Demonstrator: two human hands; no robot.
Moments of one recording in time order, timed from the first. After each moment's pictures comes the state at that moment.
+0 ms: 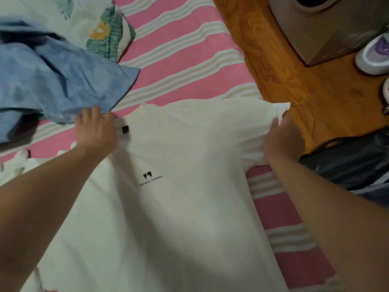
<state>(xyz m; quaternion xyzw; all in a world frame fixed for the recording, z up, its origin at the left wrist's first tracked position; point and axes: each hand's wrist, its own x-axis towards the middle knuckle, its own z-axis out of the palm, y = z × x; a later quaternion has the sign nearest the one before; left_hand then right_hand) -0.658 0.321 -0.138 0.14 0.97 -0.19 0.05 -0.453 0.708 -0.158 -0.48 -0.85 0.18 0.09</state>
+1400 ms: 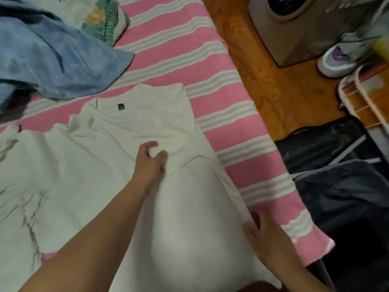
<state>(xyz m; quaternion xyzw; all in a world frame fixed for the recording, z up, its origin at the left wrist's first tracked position) -0.438 0.371 -0.145 -0.19 0.72 0.60 0.29 -0.163 0.577 -0.120 -0.37 -0.86 0.26 -0.25</state>
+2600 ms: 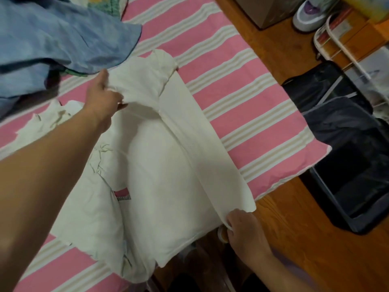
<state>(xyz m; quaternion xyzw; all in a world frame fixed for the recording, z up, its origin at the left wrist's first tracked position) -0.537 0.177 -0.046 -0.01 0.78 0.57 0.26 -0.057 0.284 -0.087 -0.27 -0.93 0.21 -0.16</state>
